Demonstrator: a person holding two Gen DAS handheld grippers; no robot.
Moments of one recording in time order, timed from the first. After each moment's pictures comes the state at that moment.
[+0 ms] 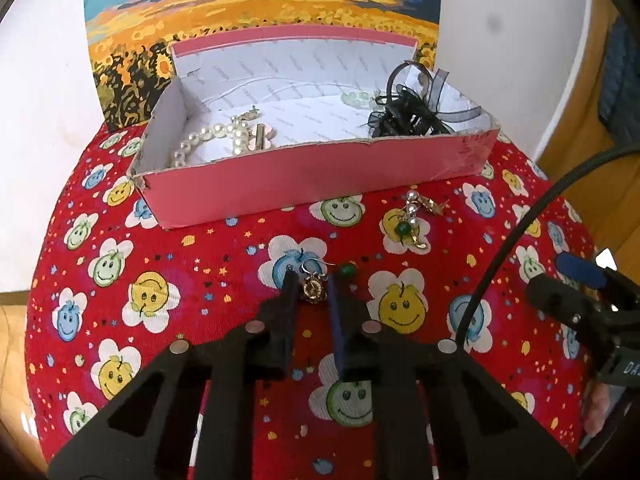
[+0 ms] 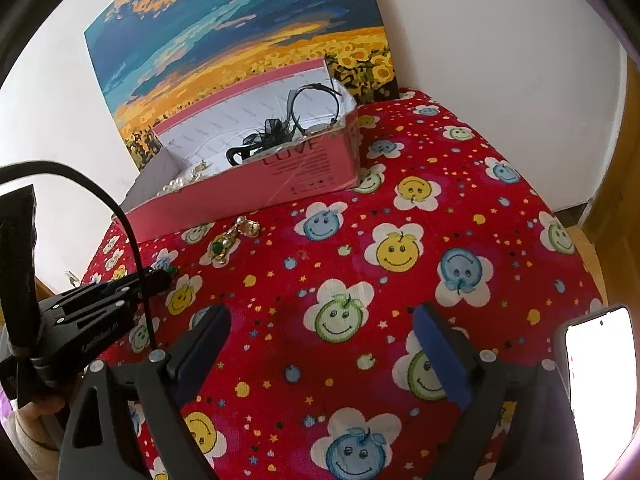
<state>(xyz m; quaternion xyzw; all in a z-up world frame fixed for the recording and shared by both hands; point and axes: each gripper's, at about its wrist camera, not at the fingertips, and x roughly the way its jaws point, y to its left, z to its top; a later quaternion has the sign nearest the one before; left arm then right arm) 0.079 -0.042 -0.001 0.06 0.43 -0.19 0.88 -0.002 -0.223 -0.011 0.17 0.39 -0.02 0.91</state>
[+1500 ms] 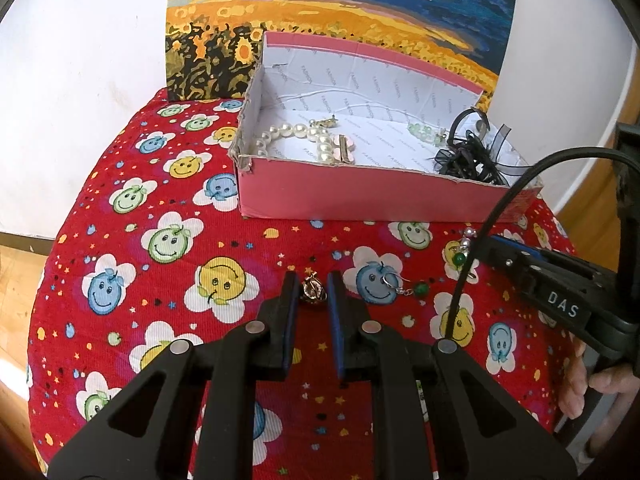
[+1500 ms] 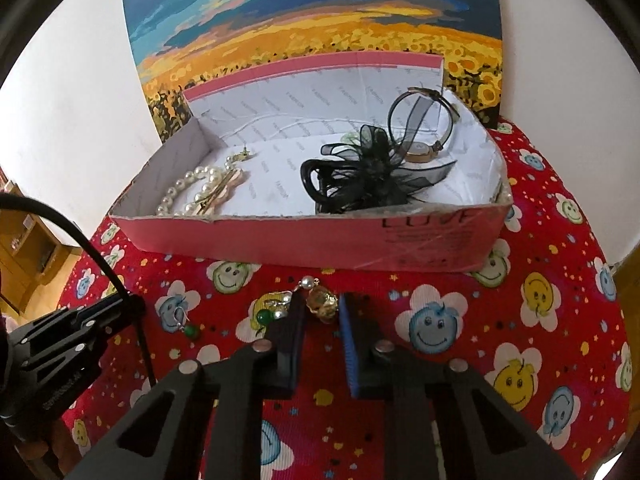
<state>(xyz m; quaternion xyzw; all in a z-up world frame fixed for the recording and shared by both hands) 0.089 0.006 0.002 -0.03 0.42 -0.13 0.90 0.091 -0.177 -0.008 0.09 0.42 0.05 0.90</state>
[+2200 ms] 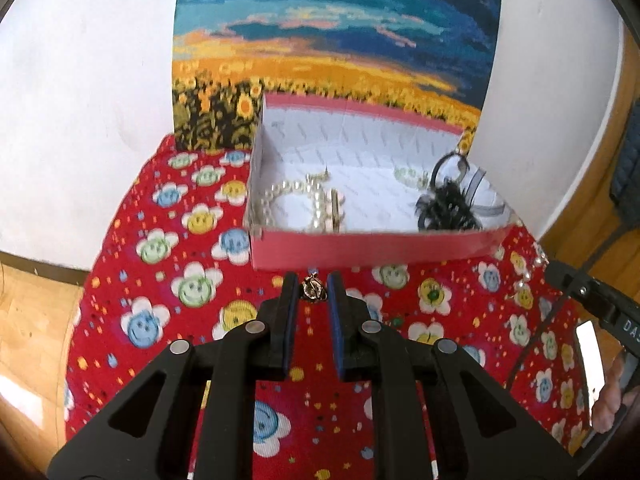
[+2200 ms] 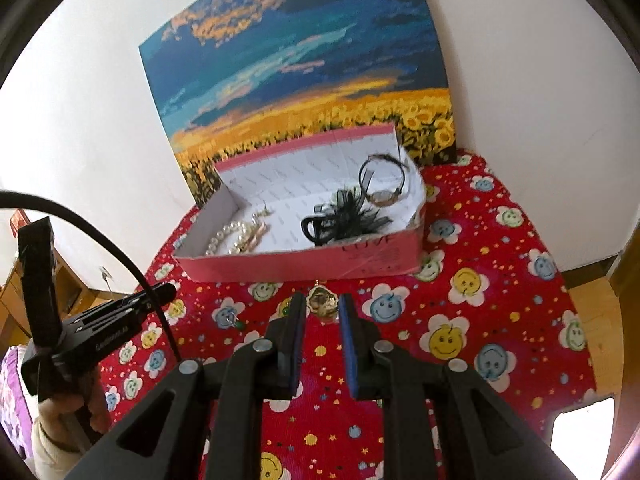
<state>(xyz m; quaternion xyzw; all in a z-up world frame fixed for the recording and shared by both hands) 0.079 0.015 0.054 -0.02 0.37 -0.14 0.92 0.016 -0.214 0.052 0.14 0.33 0.06 0.93</state>
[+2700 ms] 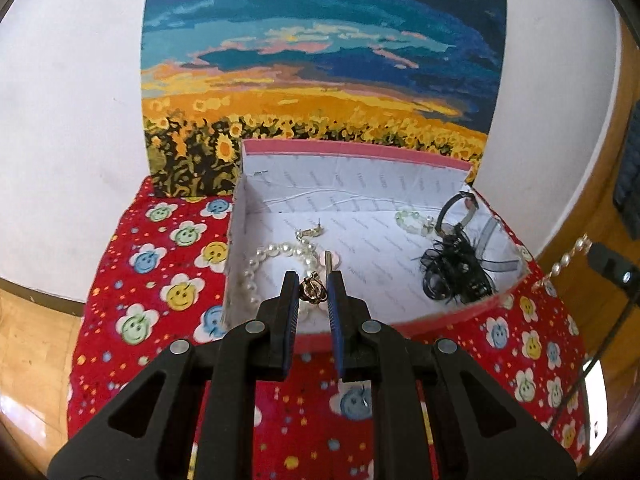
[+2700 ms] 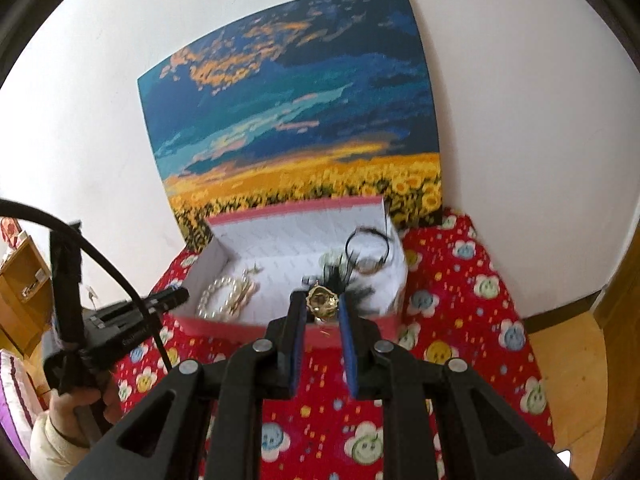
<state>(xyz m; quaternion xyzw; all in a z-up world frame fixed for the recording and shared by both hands) 0.145 -0.006 0.064 -0.01 0.35 -0.14 0.92 0.035 -0.225 0.097 0.12 0.28 0.03 0.95</state>
